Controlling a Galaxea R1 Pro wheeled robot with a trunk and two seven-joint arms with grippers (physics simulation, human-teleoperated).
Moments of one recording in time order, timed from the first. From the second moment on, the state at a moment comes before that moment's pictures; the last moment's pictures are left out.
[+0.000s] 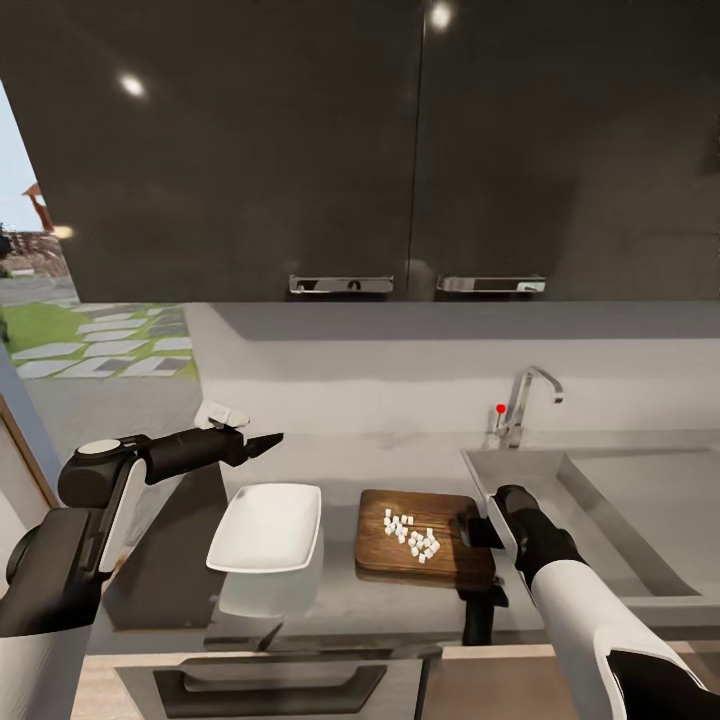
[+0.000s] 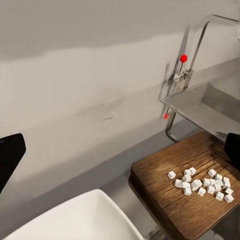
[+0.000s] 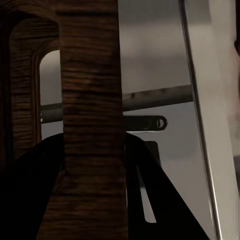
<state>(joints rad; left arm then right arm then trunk) -0.61 0.18 0.05 -1.59 0.02 0.83 -0.80 -0.82 0.01 -0.15 -0.58 0.08 0.89 -0.10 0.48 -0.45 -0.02</state>
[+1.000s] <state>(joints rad) -0.61 0.18 0.05 -1.59 0.02 0.83 -0.80 -0.82 0.01 -0.15 -0.58 0.08 0.97 -0.10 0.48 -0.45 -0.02</state>
